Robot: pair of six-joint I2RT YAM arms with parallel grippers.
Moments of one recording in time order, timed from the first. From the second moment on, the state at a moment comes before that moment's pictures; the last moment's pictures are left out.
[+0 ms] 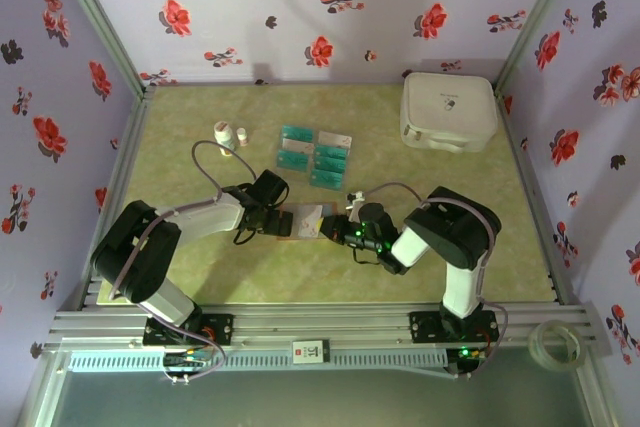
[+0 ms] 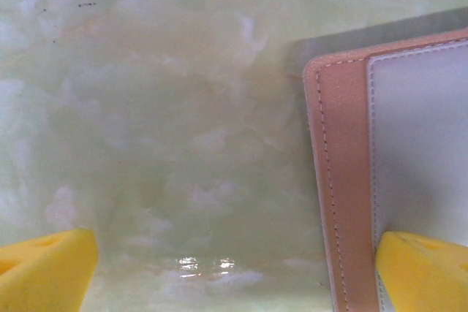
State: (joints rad) left arm -0.68 1.58 0.82 -0.49 -0.18 -0.47; right arm 0.79 1.87 0.39 1.06 -0.32 1.09
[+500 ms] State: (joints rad) left arm -0.68 1.58 0.82 -0.49 -0.18 -0.47; right arm 0.76 1.85 0.42 0.98 -0.37 1.07
